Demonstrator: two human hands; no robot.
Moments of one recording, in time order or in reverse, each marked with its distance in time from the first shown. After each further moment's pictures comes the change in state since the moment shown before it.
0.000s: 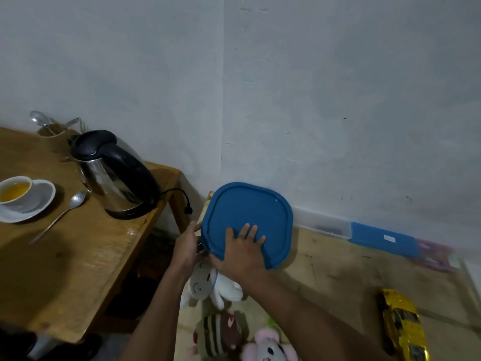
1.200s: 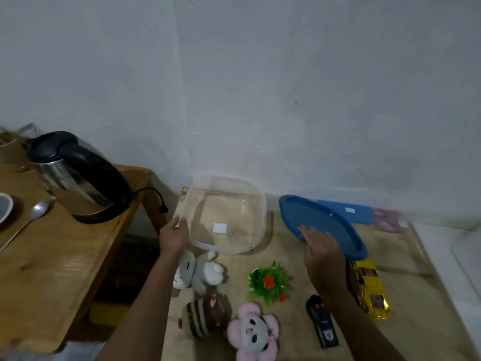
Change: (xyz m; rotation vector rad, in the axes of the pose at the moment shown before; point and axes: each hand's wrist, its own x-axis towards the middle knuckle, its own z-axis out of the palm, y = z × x) left_hand 0.003 -0.019 0.014 0.325 0.108 0.221; right_hand -0.115 0.197 0.032 0.079 0.882 0.087
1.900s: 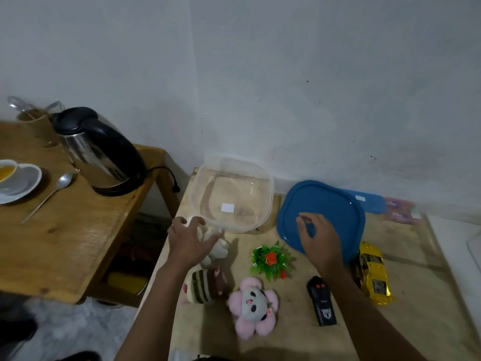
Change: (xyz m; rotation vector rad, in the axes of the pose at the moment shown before) left_hand -0.076 -0.029 -0.018 0.758 -0.151 0.302; right_hand -0.001 -0.008 0.001 0.390 -0.182 0.302
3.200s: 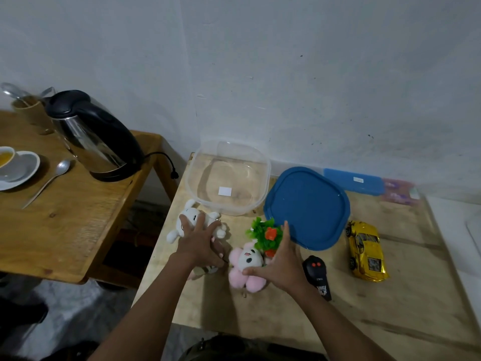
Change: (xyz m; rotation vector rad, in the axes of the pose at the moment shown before) left_hand -0.008 -0.023 0.045 0.510 -0.297 0.144; right_hand -0.089 -0.019 0.043 -0.002 -0.447 0.243
